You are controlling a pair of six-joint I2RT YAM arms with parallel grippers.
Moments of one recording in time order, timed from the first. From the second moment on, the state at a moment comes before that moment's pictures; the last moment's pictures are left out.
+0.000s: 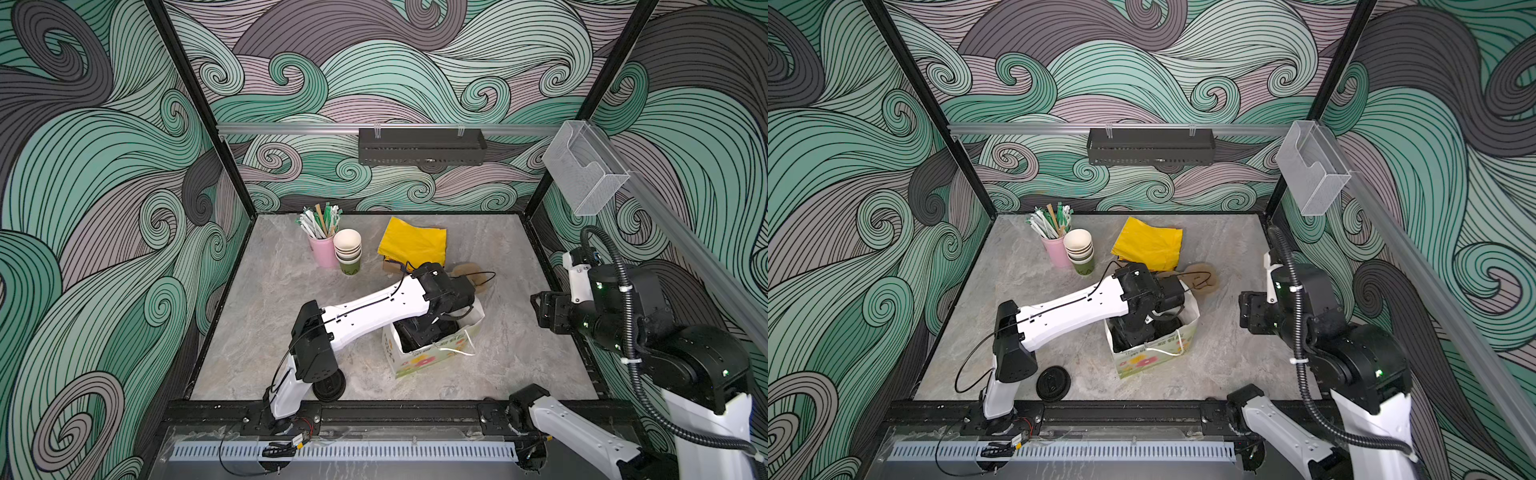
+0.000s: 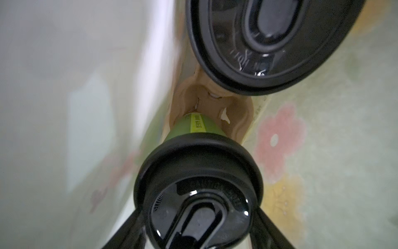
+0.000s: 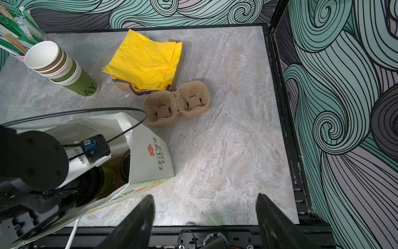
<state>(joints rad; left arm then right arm) -1.16 2.04 2.06 -1.70 -0.14 -0.23 0.41 0.90 1.69 -1.60 0.26 0.29</state>
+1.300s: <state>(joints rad) -1.16 2.01 2.14 -1.69 -0.14 -0.27 0.41 0.90 1.69 -1.60 0.26 0.29</state>
